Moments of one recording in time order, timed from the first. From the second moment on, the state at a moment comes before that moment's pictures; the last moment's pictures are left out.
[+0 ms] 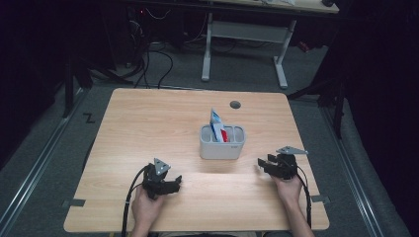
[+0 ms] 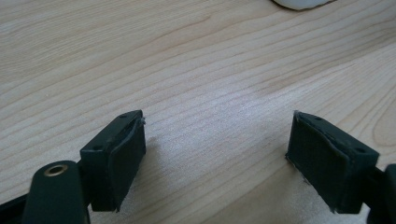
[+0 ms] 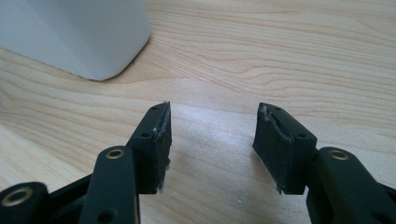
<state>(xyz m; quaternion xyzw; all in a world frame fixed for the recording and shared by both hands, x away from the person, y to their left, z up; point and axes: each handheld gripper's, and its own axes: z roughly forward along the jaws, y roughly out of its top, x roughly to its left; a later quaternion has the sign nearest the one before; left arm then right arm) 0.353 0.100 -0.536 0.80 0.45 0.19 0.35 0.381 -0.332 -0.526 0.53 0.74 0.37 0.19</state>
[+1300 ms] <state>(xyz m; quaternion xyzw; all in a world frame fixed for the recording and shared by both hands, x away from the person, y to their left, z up) 0.353 0.100 -0.536 0.80 0.45 0.19 0.36 0.381 -0.322 -0.531 0.52 0.76 0.32 0.23</state>
